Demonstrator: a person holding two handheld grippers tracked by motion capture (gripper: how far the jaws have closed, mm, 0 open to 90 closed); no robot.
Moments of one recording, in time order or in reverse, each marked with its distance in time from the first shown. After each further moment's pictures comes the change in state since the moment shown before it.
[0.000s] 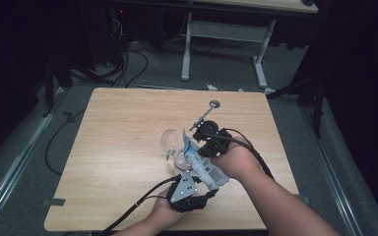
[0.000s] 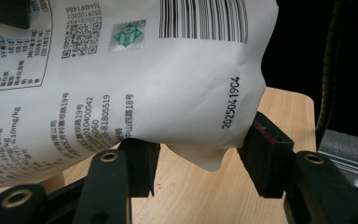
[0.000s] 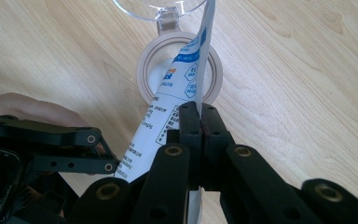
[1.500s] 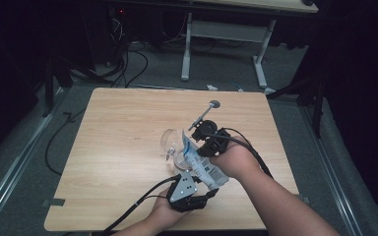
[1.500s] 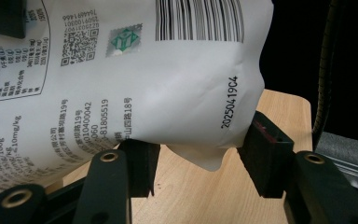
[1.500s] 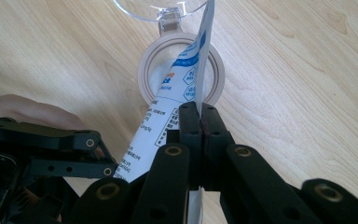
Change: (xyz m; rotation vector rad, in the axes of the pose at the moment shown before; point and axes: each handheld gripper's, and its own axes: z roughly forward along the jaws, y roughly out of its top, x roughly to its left) left arm 0.000 0.002 -0.001 -0.005 -0.006 -0.012; right arm 0.000 0.003 0.002 0.007 0.009 0.001
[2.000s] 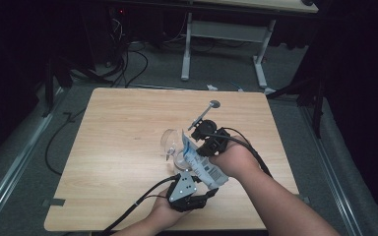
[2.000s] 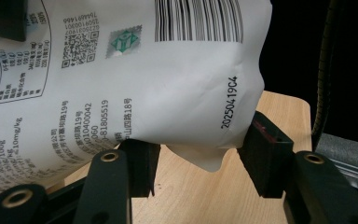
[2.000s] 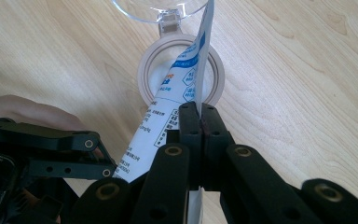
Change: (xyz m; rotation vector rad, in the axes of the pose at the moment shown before) left arm 0.001 0.001 -0.001 -0.006 -0.002 -0.002; right arm 0.000 0.001 0.000 0.000 -0.002 -0.003
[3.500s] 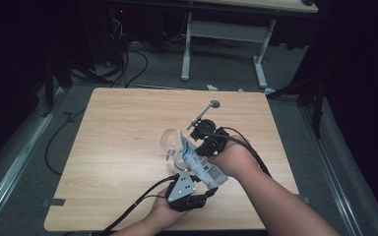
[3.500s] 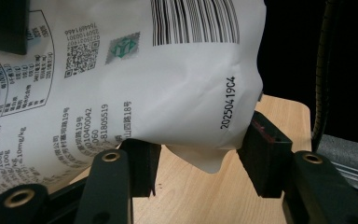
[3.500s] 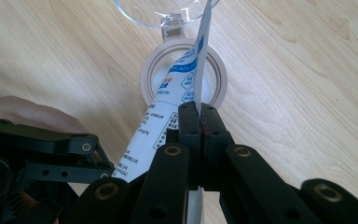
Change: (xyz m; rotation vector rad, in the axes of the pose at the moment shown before) left arm 0.000 0.003 -0.003 -0.018 0.007 0.002; right arm 0.001 0.002 0.000 -0.008 0.011 -0.004
